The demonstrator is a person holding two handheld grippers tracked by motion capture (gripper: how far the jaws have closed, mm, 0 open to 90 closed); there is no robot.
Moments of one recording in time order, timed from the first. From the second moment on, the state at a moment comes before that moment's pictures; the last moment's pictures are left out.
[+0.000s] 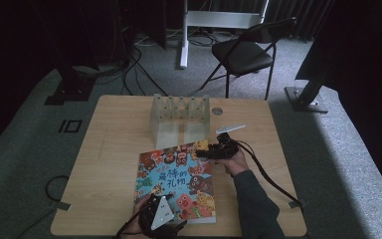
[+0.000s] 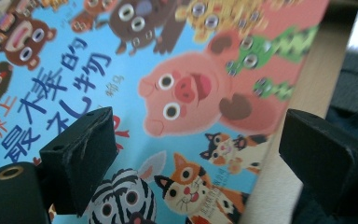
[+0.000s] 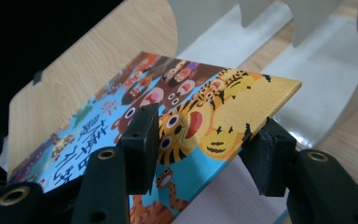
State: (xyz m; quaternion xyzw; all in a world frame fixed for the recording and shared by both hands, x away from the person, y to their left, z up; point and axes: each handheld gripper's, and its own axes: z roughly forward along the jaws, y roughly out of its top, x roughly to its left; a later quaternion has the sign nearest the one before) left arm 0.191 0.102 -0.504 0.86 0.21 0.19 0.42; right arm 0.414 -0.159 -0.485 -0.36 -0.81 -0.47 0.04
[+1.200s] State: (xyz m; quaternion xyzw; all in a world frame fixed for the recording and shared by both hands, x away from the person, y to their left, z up) left arm 0.246 0.174 -0.507 0.82 0.34 0.15 0.44; right arm 0.410 -0.158 -0.453 -0.33 -0.80 -0.50 0.06
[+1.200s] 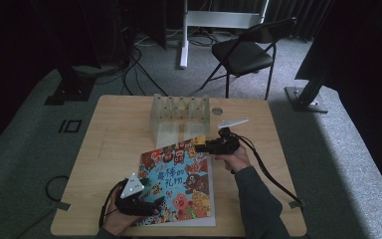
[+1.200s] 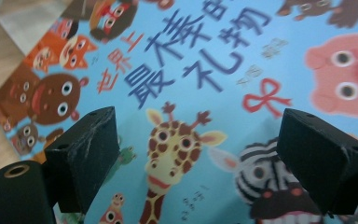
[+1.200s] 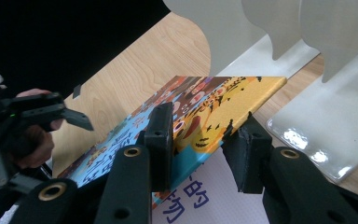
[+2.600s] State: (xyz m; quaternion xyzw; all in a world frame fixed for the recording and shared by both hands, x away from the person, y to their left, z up) left arm 0.260 0.201 -0.503 0.79 0.38 0.14 0.46; right arm 0.379 -0.171 -0.421 -0.33 -0.78 -0.54 0.03
